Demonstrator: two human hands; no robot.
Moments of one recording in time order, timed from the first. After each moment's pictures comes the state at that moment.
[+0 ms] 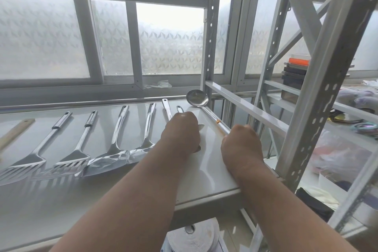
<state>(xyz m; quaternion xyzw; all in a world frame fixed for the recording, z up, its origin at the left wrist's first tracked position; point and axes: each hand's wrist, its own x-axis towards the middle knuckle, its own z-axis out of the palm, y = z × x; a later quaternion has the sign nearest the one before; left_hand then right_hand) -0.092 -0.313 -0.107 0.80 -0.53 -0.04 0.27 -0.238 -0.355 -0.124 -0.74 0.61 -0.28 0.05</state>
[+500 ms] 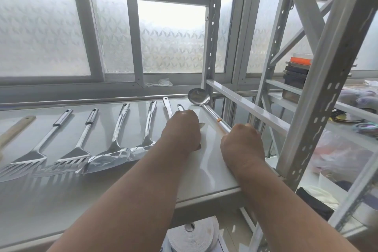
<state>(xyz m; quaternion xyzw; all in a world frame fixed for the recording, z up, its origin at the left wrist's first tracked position) -0.093 -0.312 -0.105 0.81 -0.53 -0.04 0.26 -0.239 -0.354 -0.124 -0.73 0.62 -0.27 0.05</state>
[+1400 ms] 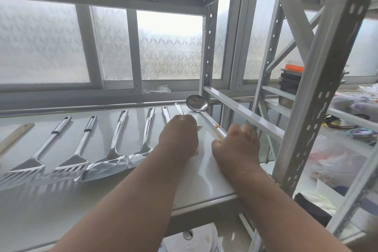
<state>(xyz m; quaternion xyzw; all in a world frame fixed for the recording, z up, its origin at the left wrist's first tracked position) -0.092 -0.310 -0.101 0.80 -0.55 0.03 0.24 -0.240 -0.347 -0.120 -0.75 0.60 -0.28 0.05</state>
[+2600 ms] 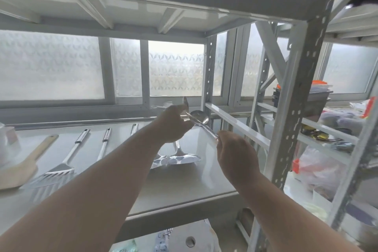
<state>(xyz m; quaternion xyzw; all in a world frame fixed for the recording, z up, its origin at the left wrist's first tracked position) -0.062 -0.257 -0.031 0.70 -0.59 -0.06 0.39 -0.260 -0.309 -0.102 -0.81 0.42 -0.41 -0.09</state>
